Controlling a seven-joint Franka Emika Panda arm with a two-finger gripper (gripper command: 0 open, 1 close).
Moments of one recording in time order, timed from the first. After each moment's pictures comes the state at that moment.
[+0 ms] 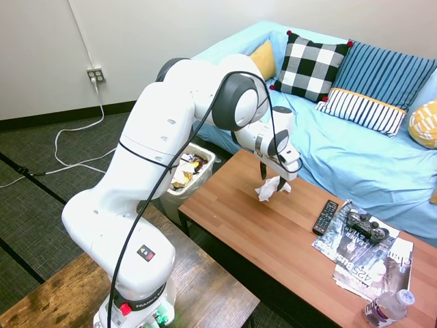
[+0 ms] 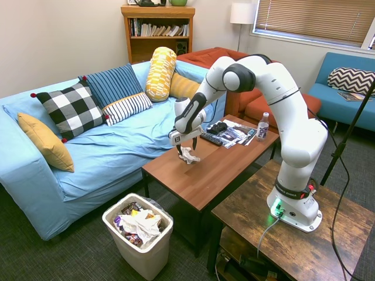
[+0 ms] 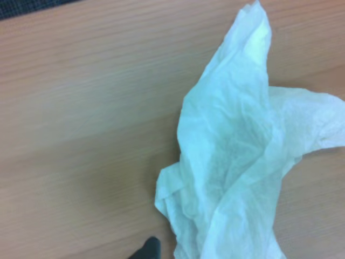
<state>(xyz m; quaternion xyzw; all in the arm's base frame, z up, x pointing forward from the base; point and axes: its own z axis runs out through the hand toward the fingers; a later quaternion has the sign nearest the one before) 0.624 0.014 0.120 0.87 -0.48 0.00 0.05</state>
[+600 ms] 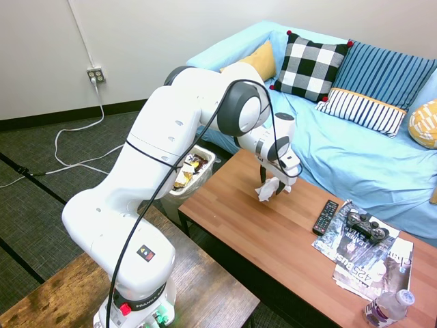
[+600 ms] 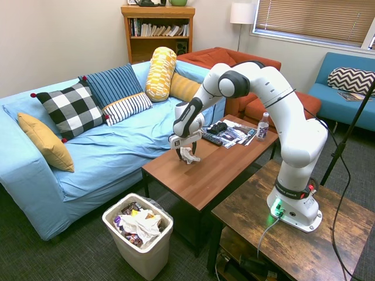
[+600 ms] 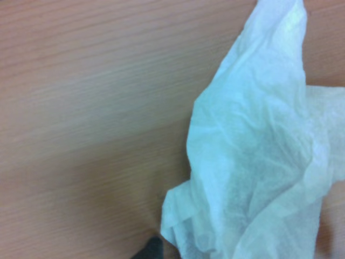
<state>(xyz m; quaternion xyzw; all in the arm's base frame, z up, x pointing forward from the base) 0.630 0.009 0.092 0.87 -0.49 -0.02 0.03</state>
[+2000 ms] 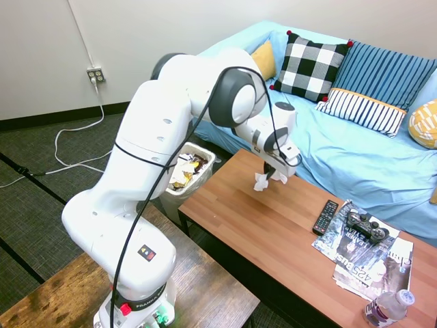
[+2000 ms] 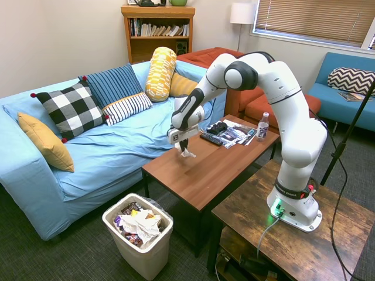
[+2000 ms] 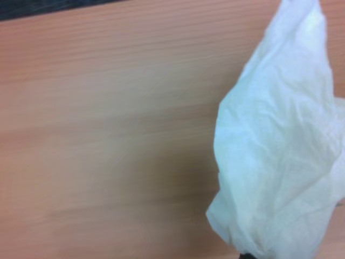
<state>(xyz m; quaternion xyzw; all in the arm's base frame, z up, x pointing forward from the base) 0.606 0.084 0.169 0.92 -0.40 0.00 0.00</state>
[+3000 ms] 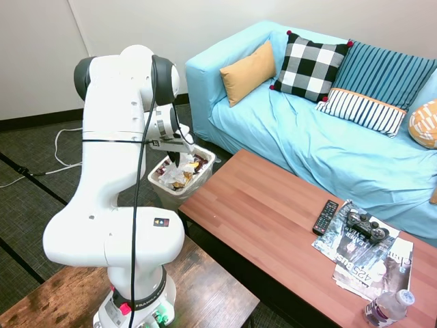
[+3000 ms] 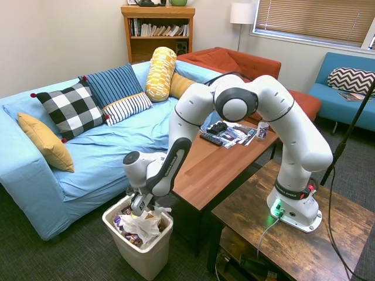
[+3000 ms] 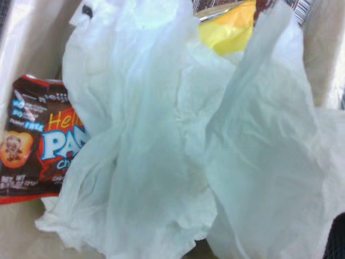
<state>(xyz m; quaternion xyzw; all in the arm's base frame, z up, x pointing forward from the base) 0.447 0.422 0.081 0.98 -0.19 0.02 0.08</state>
